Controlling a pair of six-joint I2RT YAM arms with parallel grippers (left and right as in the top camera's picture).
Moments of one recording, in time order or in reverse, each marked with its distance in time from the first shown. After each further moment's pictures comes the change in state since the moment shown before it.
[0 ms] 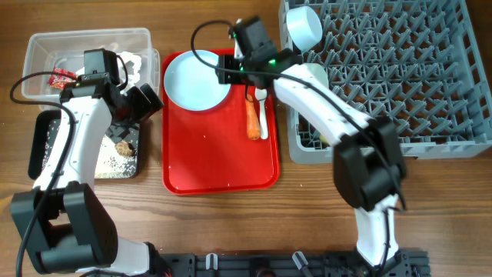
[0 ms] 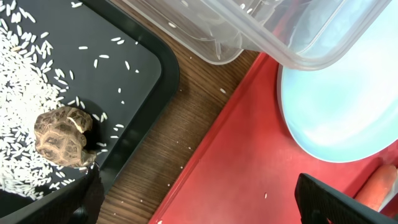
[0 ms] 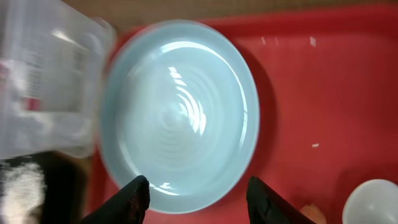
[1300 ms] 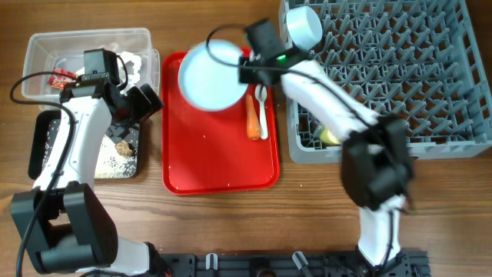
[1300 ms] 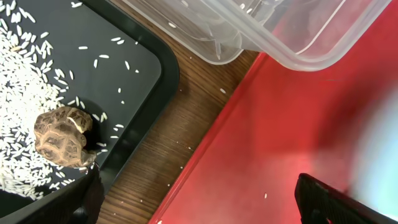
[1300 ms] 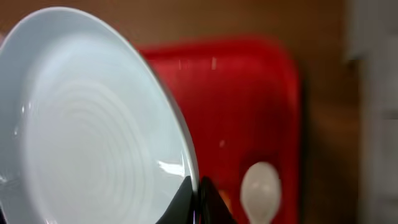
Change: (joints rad) left arm 0.000 0.000 0.000 0.000 0.000 0.000; right arm -0.068 -0.110 -0.006 -0.111 0.156 -0.067
